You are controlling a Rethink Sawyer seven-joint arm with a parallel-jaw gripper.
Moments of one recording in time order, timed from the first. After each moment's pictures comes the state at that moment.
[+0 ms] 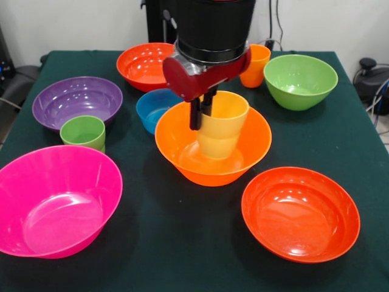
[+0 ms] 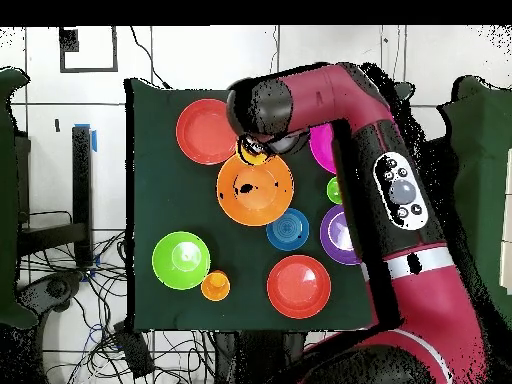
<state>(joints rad) -0.63 -0.52 0.85 1.21 -0.79 1.26 1.28</state>
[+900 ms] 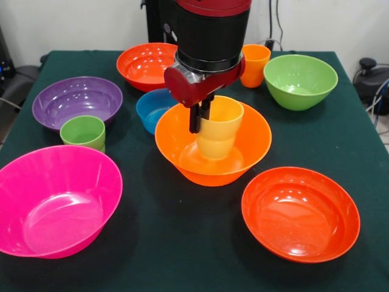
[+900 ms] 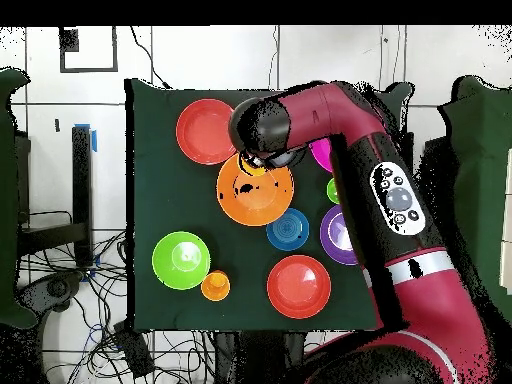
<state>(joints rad) -0.64 -0.52 0.84 1.30 -0.81 1.18 1.28</state>
